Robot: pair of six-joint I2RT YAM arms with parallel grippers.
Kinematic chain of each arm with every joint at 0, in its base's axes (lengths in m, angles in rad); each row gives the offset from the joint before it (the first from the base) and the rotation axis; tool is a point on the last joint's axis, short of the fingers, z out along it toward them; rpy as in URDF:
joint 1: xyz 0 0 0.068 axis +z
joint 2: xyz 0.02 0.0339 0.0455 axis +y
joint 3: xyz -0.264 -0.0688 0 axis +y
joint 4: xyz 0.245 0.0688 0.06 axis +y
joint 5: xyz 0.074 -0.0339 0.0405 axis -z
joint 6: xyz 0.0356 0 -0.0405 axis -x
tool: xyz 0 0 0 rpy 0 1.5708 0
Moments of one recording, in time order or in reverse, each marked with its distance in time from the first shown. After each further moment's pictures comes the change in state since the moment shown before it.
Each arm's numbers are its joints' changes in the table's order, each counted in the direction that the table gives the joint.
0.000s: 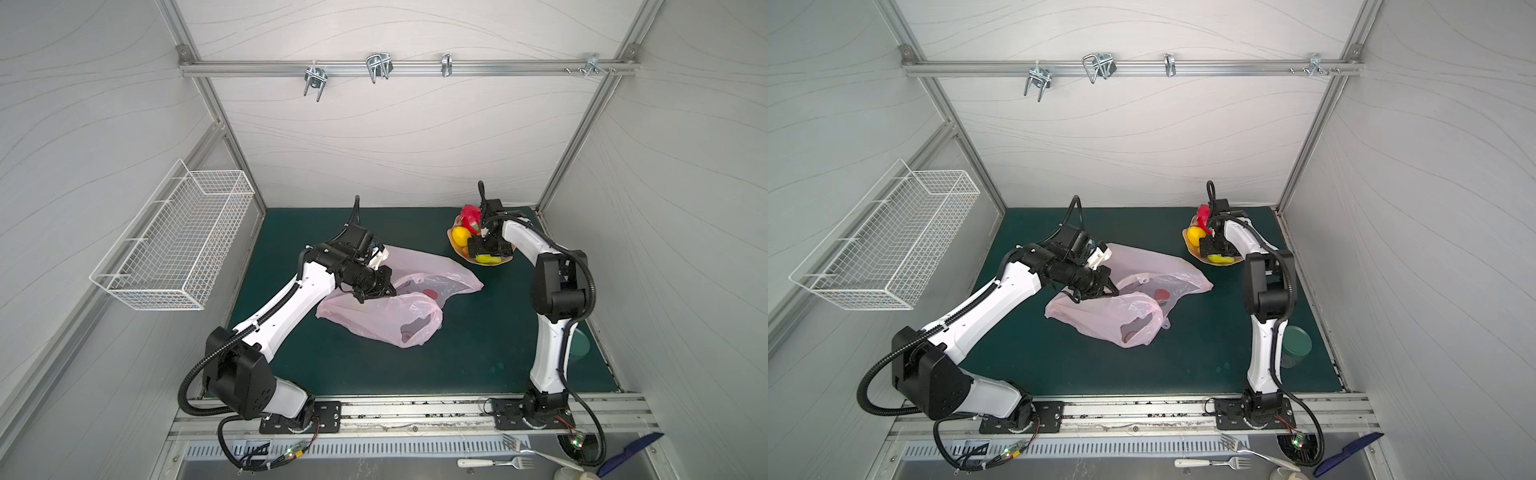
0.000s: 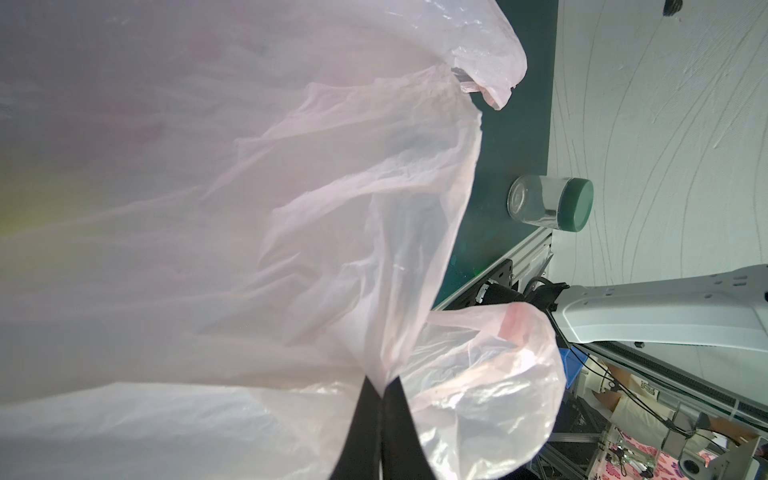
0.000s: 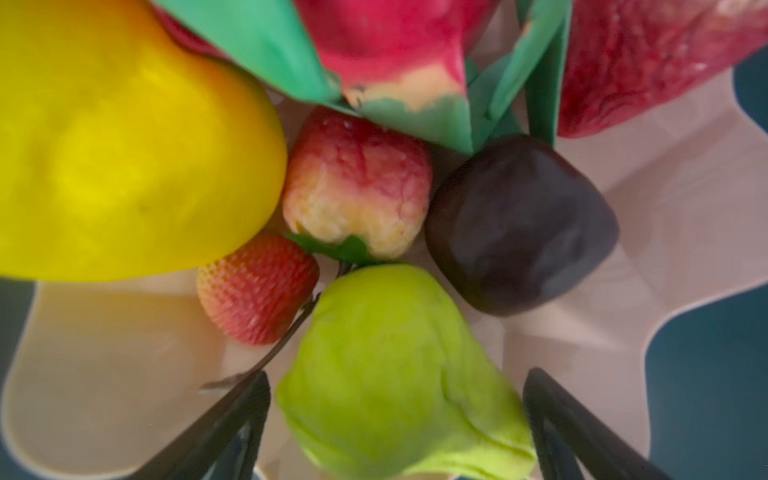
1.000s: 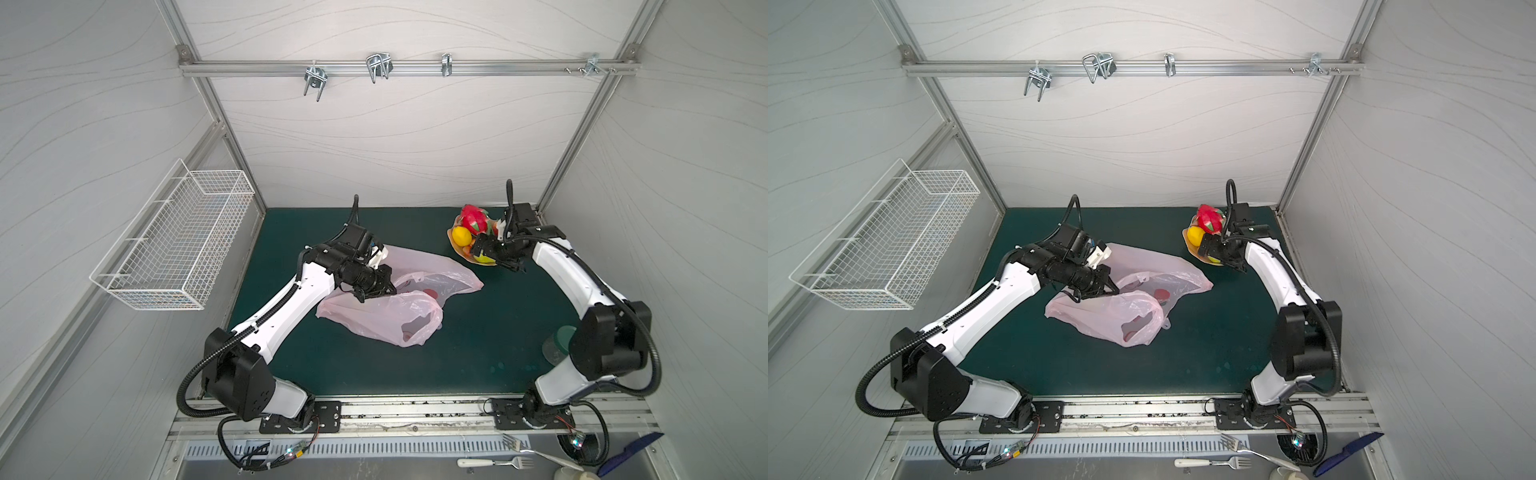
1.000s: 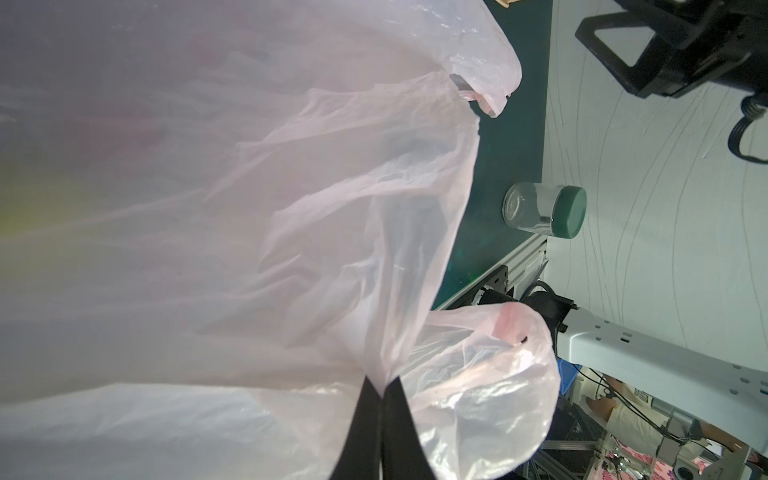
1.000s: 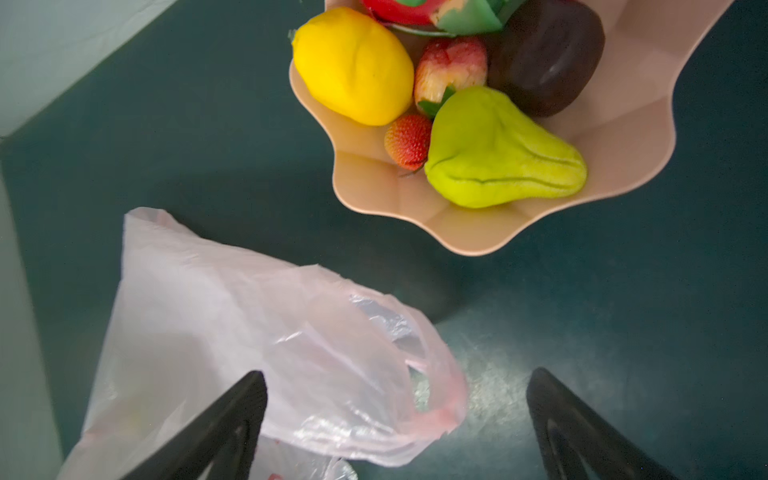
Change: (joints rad) left arm -0.002 -0.011 0.006 -0.019 -0.003 0.025; right arm 0.002 -0.478 0.327 -0.055 -0.275 -0.343
